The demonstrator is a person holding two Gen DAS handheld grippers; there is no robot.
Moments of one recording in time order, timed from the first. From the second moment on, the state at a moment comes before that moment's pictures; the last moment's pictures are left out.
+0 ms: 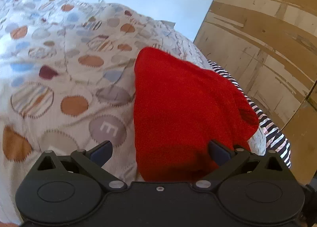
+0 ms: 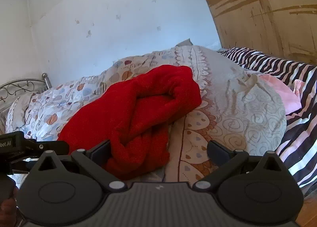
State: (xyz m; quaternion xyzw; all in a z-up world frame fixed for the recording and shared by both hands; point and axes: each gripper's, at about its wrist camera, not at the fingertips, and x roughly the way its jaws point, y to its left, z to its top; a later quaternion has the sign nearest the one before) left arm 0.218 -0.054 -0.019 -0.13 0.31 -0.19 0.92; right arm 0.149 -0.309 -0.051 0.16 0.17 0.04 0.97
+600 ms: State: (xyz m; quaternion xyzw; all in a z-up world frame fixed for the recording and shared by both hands) left arm 0.220 -0.053 -0.021 -0.14 0.32 -0.19 0.92; right arm 0.149 -0.308 -0.053 0.15 0.16 0.04 0.97
